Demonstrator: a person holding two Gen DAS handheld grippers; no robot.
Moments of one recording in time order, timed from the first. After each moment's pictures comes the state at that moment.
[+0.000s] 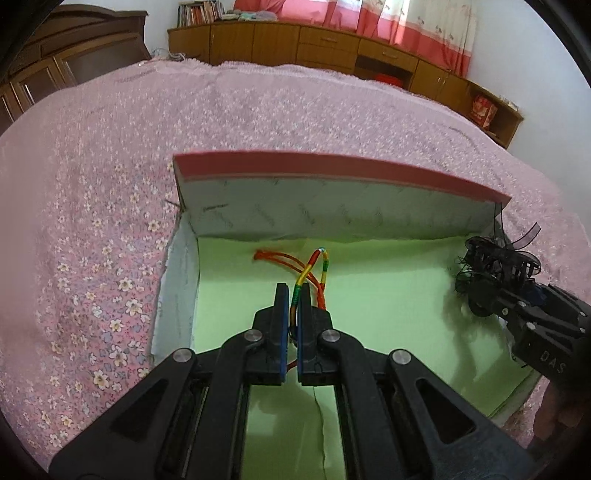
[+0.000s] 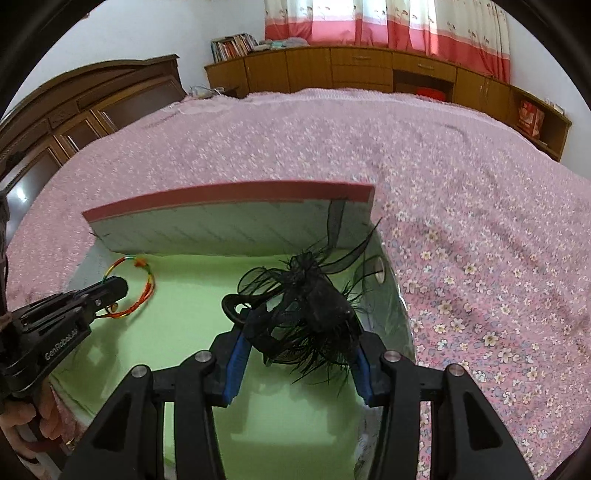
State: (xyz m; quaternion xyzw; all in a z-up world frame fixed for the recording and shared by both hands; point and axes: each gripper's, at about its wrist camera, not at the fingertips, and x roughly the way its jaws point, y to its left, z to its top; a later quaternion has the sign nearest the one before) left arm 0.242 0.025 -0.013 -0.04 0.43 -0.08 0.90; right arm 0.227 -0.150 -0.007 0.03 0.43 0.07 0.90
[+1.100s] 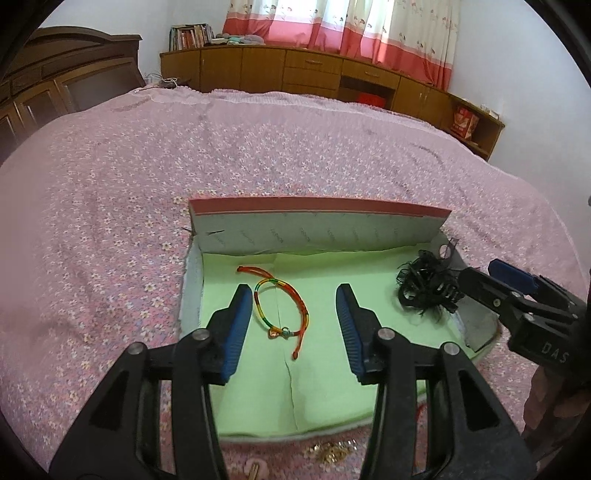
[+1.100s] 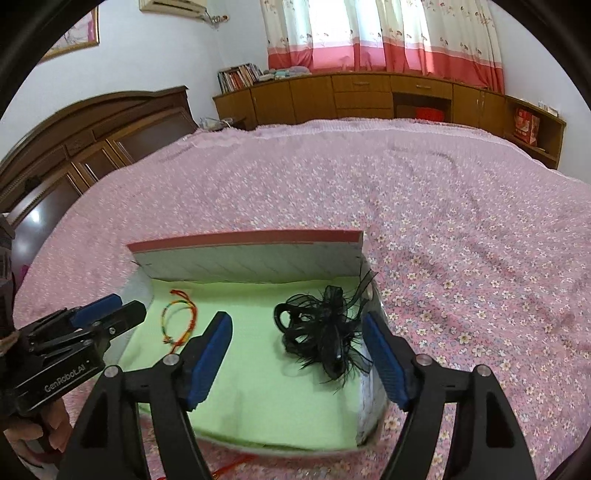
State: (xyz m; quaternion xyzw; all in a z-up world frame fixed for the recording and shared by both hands) left arm 0.192 0.020 0.036 -0.03 0.38 -0.10 0.92; right arm 0.183 -0.157 0.043 0.06 0.37 0.09 0.92
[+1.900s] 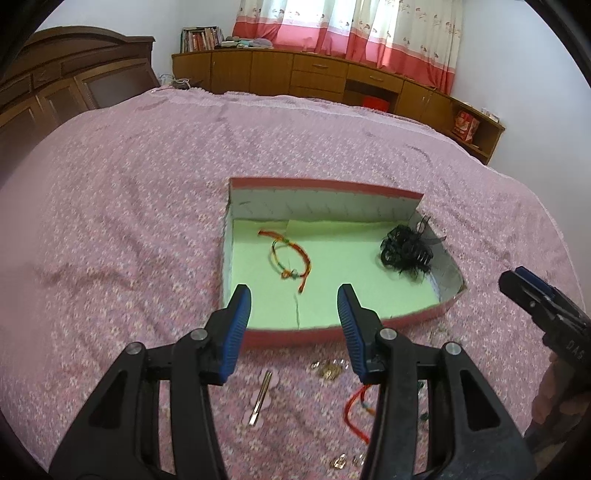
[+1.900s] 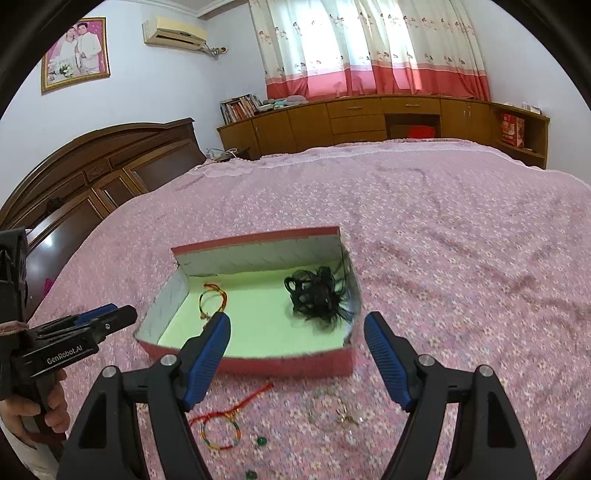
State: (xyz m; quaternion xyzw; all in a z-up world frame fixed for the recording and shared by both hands) left arm 0.120 0.042 0.059 -0.04 0.39 -0.08 0.92; right arm 0.083 -0.182 0.072 0.09 0.32 0.09 0.94
